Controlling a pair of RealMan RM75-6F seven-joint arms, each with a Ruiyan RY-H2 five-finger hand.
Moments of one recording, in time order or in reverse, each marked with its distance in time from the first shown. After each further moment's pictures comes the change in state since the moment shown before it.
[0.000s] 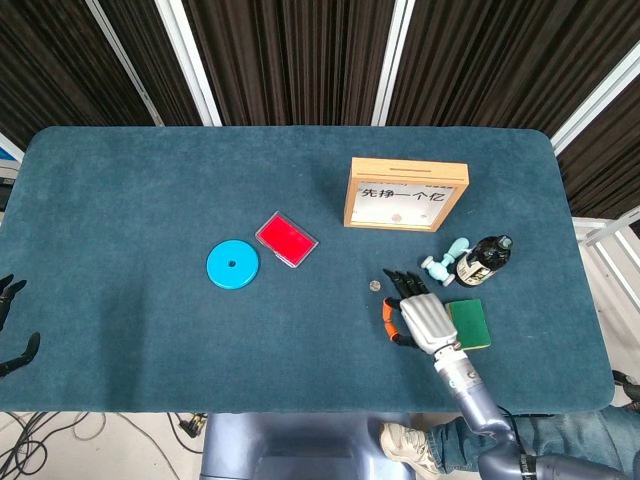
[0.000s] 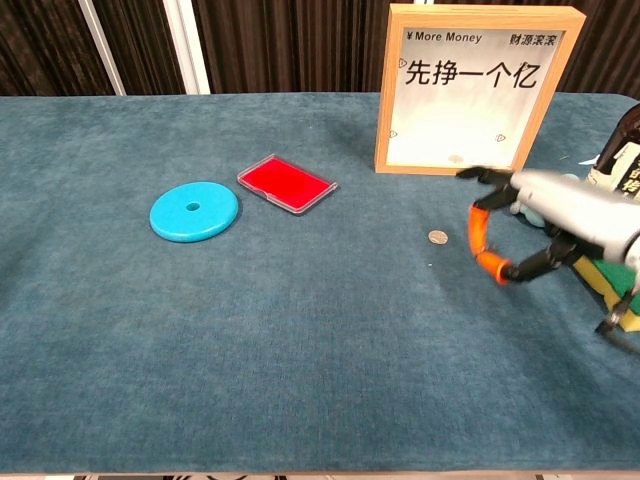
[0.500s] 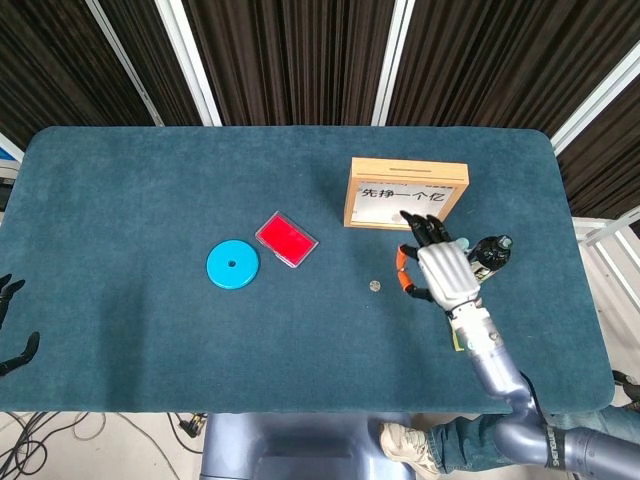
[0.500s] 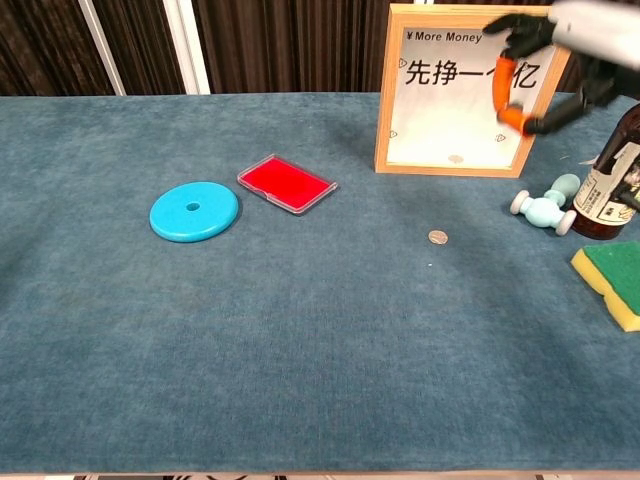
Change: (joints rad) left arm 0.002 -0.004 -0.006 -0.003 -0.011 0.003 -0.007; right arm 0.094 0.213 0.205 -0.200 0.164 -0.041 -0.125
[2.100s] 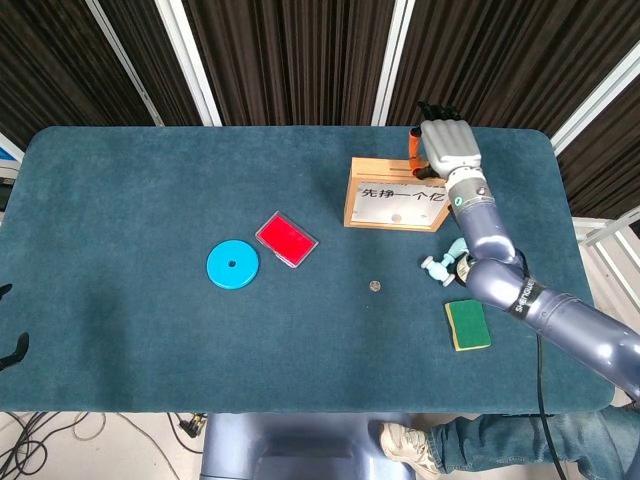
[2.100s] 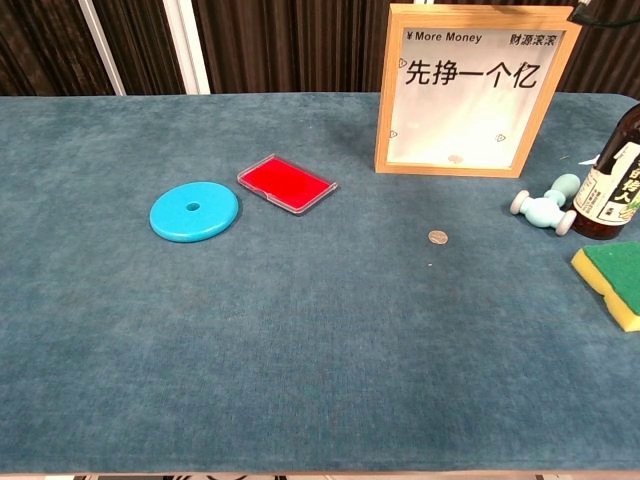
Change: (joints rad) left arm -0.019 -0.013 -0.037 -0.025 -0.197 -0.087 0.115; right arm 0.599 0.071 0.017 0.547 0.788 -0.438 -0.238
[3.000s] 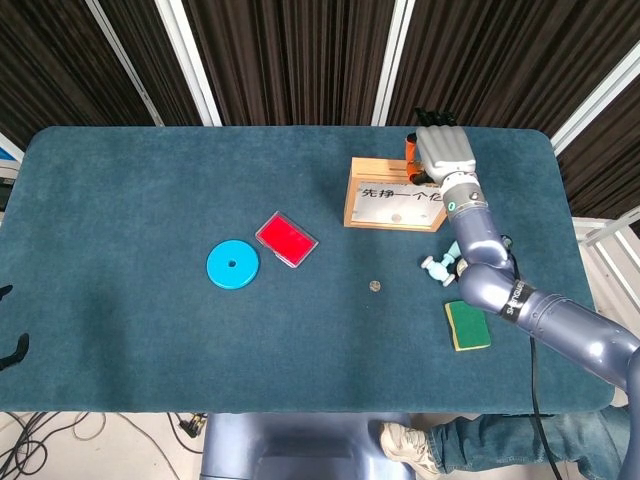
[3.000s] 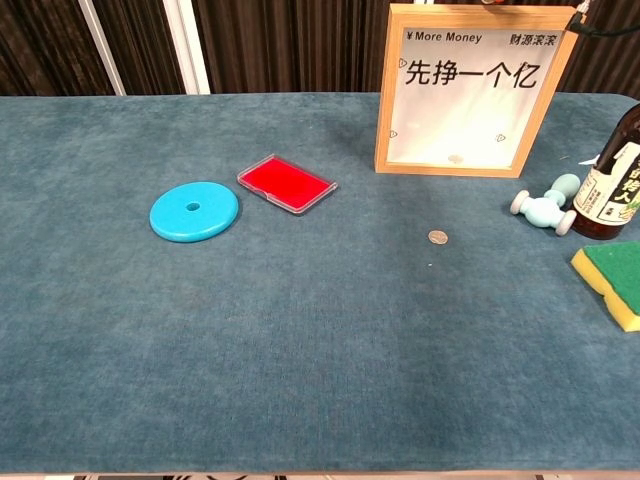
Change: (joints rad) left arm -0.002 0.011 -0.002 -0.014 -0.014 -0.016 -0.010; right arm 0.044 0.016 -0.078 -0.050 0.063 0.054 0.001
